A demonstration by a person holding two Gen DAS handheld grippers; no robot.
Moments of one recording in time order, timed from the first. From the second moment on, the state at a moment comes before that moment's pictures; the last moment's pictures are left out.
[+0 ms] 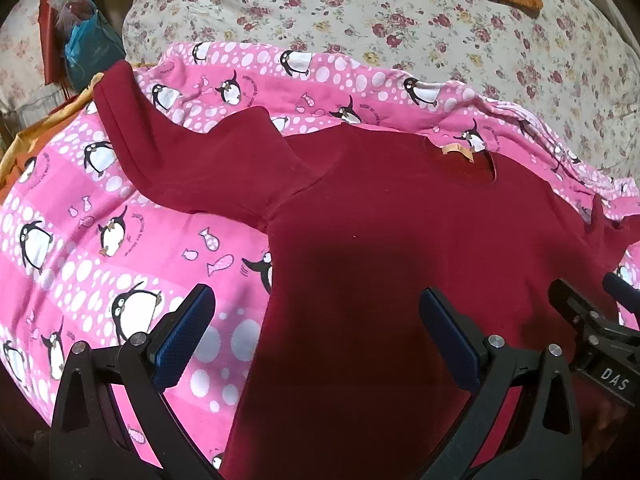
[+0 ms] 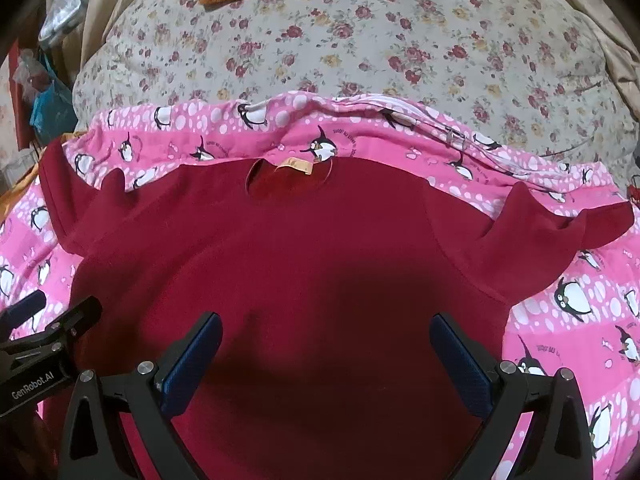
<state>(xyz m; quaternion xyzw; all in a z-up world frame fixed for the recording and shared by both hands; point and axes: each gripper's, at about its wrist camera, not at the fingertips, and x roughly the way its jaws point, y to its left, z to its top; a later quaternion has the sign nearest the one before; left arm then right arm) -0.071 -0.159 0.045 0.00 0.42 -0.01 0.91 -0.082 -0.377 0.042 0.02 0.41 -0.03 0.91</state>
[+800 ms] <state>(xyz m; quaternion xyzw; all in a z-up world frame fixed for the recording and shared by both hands) -0.058 -0.152 0.039 0.00 0.43 0.00 0.90 -0.075 -0.368 0.028 0.01 0.42 -0.02 0.91</state>
